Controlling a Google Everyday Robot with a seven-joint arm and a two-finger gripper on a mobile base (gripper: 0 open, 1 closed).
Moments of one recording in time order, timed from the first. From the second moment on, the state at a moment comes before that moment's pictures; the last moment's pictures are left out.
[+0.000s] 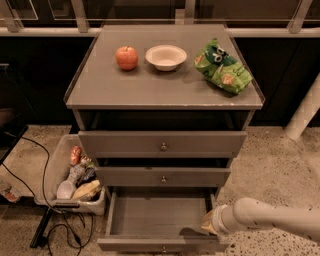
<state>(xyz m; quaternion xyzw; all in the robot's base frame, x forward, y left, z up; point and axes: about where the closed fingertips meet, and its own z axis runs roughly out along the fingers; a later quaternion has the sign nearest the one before) 0.455 -0.202 0.365 -0.54 0.81 0.10 0.22</state>
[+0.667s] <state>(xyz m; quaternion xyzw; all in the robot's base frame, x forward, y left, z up) 0.448 -0.197 0.350 -0.53 0.81 0.11 0.21</state>
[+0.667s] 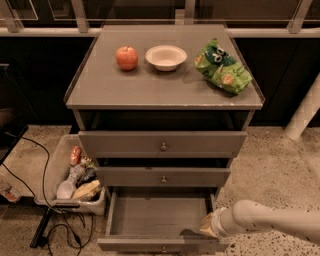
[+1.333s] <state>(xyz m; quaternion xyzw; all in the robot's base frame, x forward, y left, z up) 0.426 -0.208 0.263 -0.51 0.83 0.15 0.18</state>
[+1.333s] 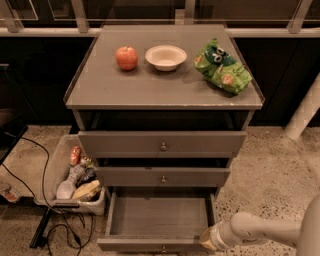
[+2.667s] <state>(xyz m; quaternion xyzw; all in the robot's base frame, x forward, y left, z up) 0.405 -0.187 0.174 -0.50 0.83 0.19 0.16</state>
